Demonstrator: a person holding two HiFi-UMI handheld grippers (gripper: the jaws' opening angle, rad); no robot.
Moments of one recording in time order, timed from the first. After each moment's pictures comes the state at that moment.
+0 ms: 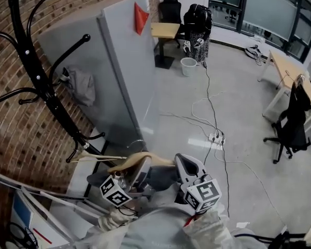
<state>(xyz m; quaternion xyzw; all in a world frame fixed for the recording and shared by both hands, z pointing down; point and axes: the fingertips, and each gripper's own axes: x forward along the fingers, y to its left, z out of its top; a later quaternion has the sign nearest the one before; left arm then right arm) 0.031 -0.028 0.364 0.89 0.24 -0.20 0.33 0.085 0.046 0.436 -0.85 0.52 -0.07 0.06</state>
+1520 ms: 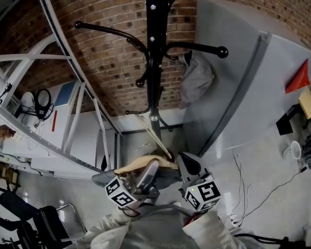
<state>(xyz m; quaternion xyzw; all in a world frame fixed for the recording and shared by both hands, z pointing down) 0.013 -0.147 0.373 0.88 -0.27 -0.33 0.19 0.085 -0.176 0.424 -0.42 0.90 -0.07 0.02</state>
